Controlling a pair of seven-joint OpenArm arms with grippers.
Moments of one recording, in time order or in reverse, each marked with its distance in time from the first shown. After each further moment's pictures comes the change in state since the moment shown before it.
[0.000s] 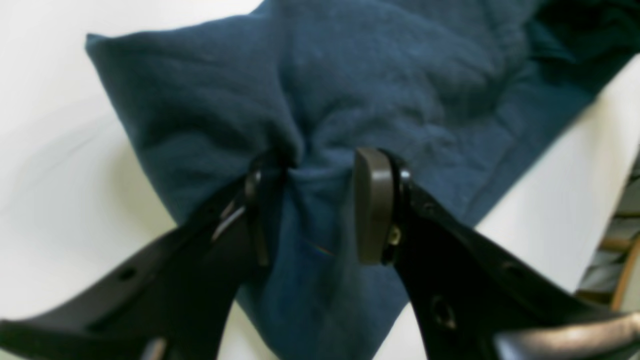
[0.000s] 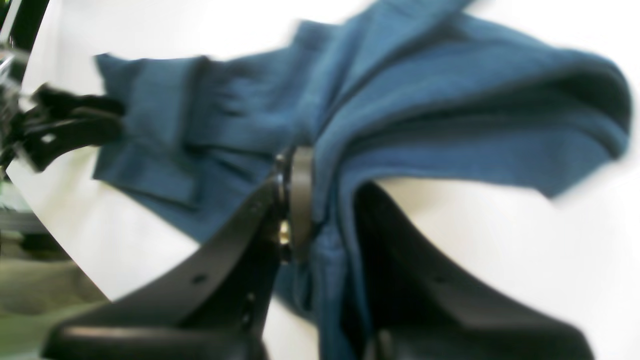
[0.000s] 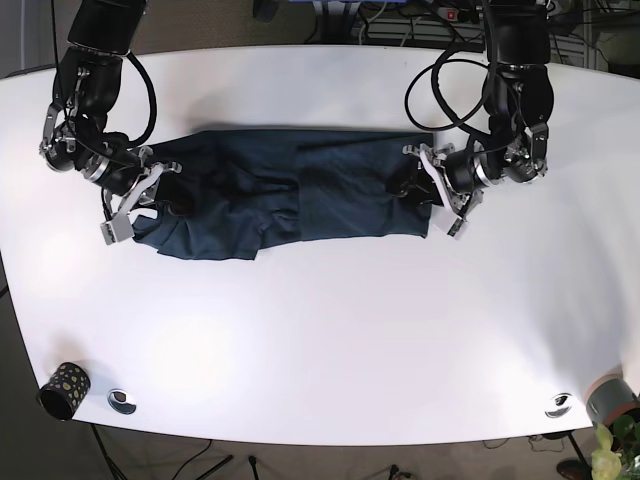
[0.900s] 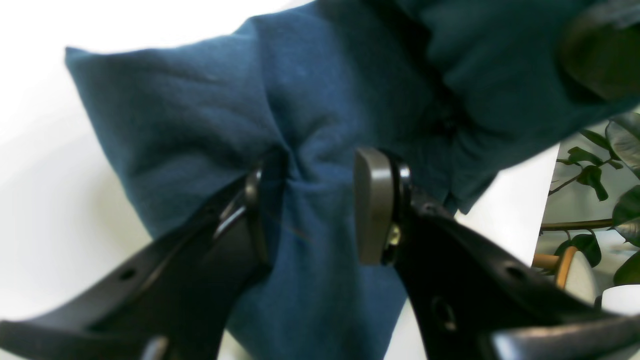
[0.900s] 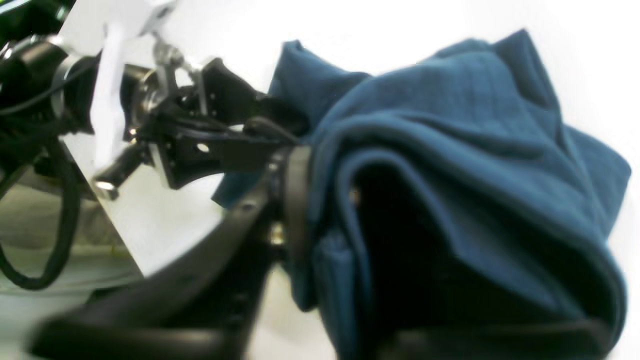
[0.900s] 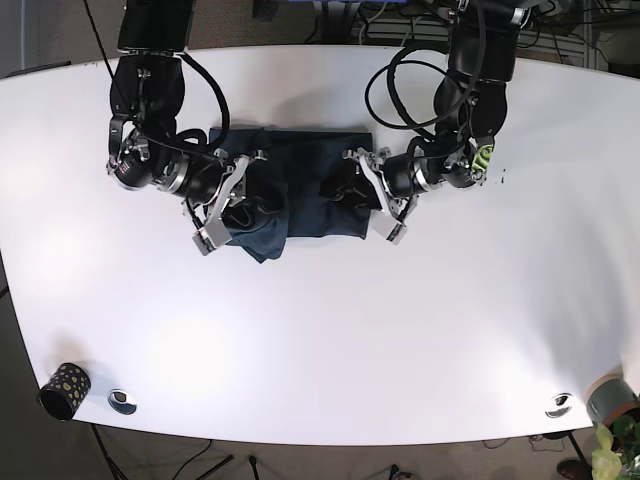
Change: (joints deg) left arm -3.7 4.5 12.4 -8.4 -1.3 4.6 -9.8; right arm 2.7 -10.2 -14.3 6.8 -7.6 0.1 -0.5
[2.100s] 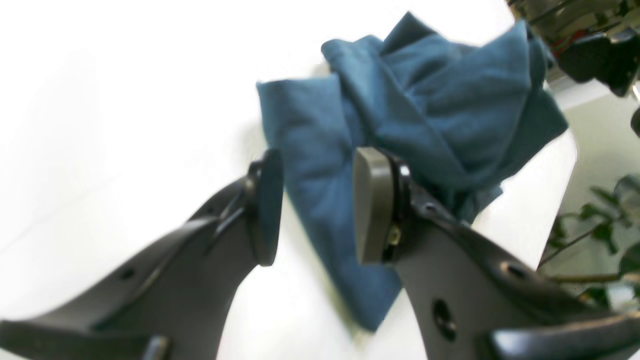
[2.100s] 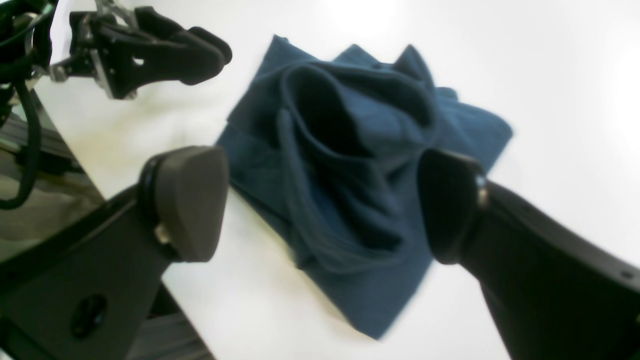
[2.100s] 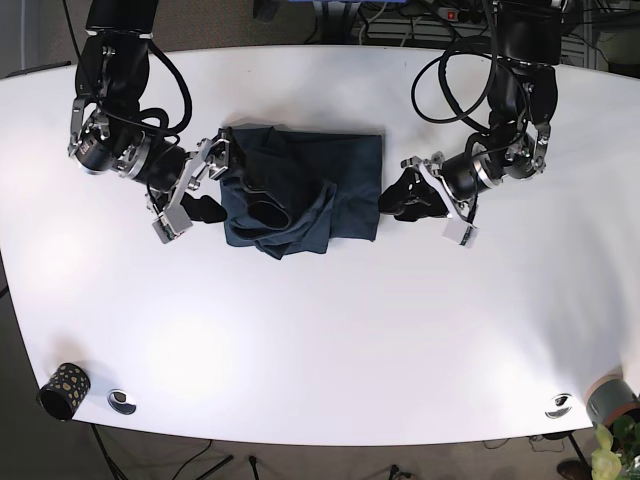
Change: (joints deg) left arm 4.8 -11.1 -4.8 11.9 -12.7 1.7 -0.8; right arm -5.9 7.0 4.4 7.9 7.7 0.5 -0.8
